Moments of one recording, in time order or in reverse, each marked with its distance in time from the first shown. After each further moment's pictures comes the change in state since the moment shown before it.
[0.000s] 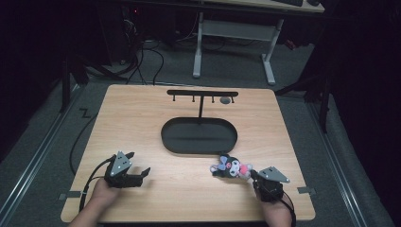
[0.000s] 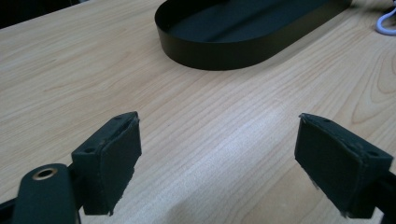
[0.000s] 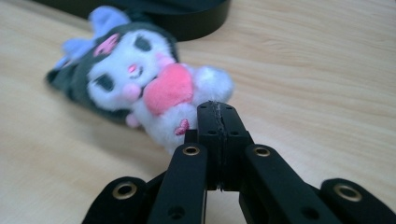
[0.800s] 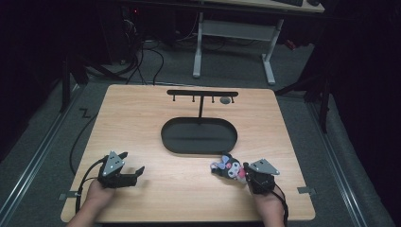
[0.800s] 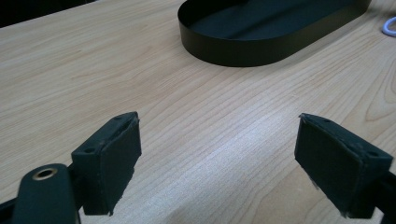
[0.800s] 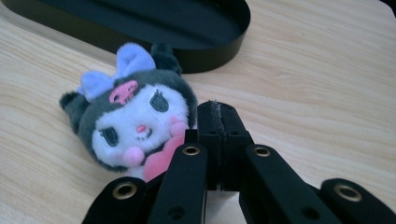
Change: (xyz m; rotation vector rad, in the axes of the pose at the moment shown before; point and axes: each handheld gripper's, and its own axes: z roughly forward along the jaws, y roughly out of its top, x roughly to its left) left arm 0.009 -0.007 -0.013 -0.009 0.031 -0.040; right arm 0.011 0.025 0.015 -0.025 -0.012 -0.043
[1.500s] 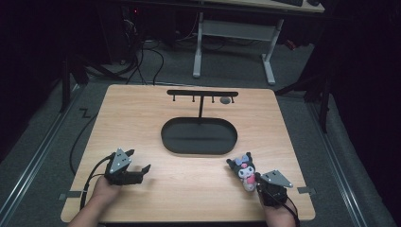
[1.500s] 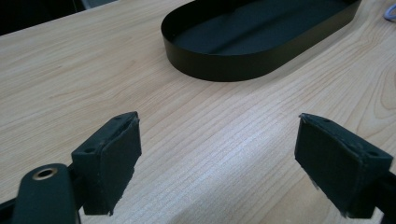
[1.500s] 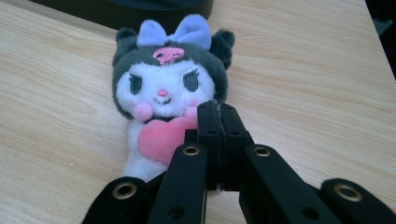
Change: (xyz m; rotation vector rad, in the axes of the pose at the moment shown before) left arm -0.007 0.010 0.013 -0.012 -0.030 0.022; right arm -0.011 -0.025 -0.031 0.040 -0.056 0.050
